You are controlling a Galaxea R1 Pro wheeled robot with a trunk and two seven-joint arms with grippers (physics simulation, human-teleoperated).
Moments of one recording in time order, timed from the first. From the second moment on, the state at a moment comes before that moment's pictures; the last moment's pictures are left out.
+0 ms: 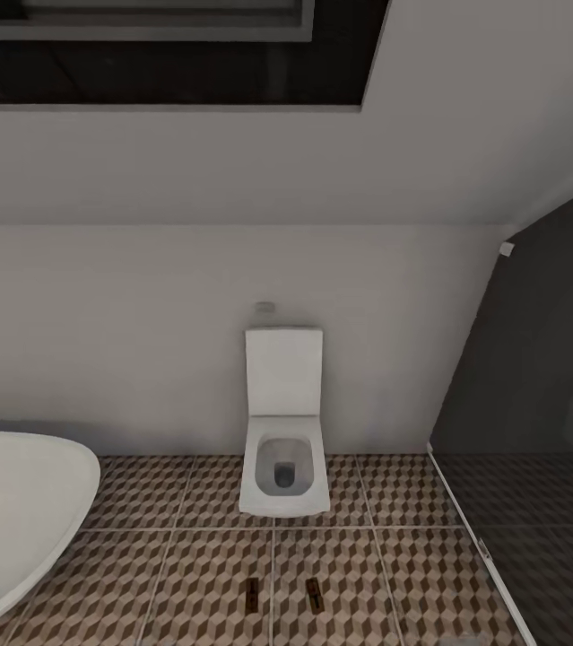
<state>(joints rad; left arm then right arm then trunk) -0.35 0.10 -0.41 0.07 0.35 -0.37 0.04 -0.35 -0.08 0.15 -0.02 -0.06 -0.57 -0.06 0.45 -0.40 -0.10</state>
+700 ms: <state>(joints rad) -0.22 0.10 -0.41 0.07 0.43 -0.38 0.04 -0.21 -0.03 0.15 -0.02 -0.06 -0.58 -0.06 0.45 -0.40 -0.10</state>
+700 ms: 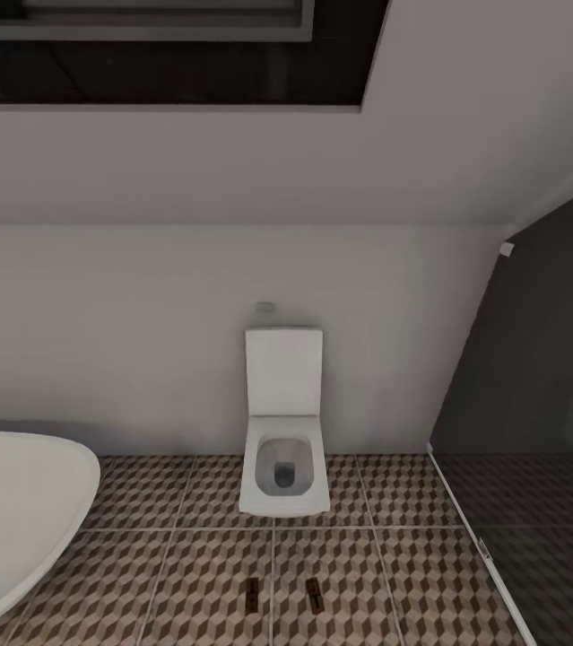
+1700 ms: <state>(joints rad) -0.22 0.08 -0.40 0.08 0.43 -0.37 0.11 -0.19 -0.07 0.14 -0.02 -0.17 -0.48 -0.06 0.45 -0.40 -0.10</state>
